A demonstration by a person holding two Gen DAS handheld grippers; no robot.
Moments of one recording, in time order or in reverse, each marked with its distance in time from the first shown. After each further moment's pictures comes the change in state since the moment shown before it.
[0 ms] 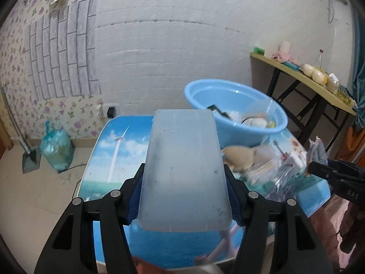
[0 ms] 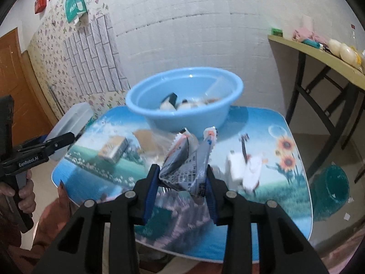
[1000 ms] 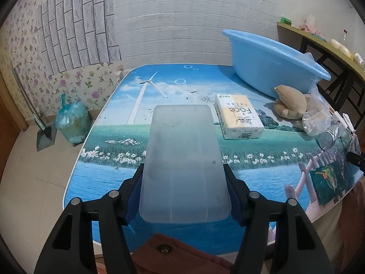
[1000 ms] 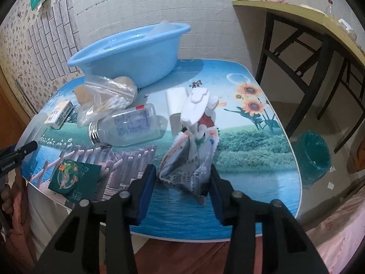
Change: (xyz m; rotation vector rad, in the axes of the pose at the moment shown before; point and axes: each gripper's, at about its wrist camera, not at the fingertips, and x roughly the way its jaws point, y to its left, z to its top) left arm 0.051 0.042 -0.075 -0.031 0.162 0.145; right arm 0.028 -0.051 -0.061 0.089 0.157 -0.201
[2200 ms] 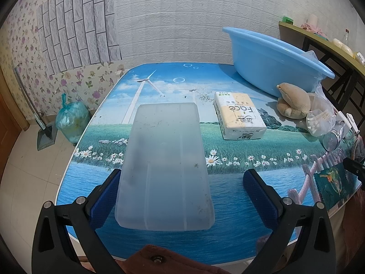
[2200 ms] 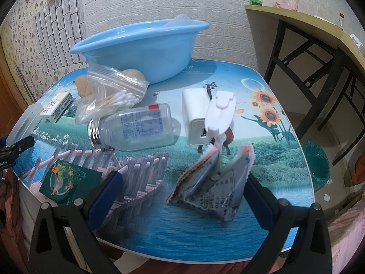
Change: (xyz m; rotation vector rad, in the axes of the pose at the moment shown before) left arm 0.008 -0.005 -0.003 -0.001 -0.002 0.008; right arm 0.021 0.020 0.005 -0.072 0.000 -0.018
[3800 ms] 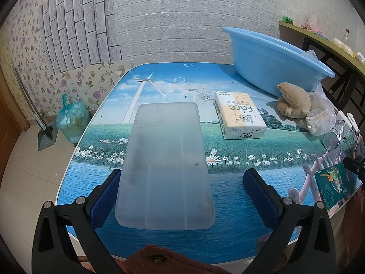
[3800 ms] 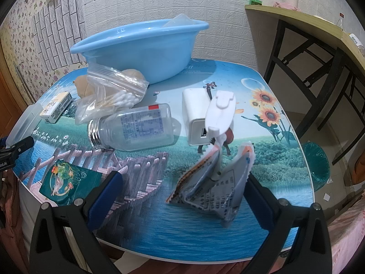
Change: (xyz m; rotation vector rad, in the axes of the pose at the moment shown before) left arm -0.001 0.001 -0.001 0.003 -0.002 0.003; right arm 0.000 0.000 0.000 0.002 0.002 -0.001
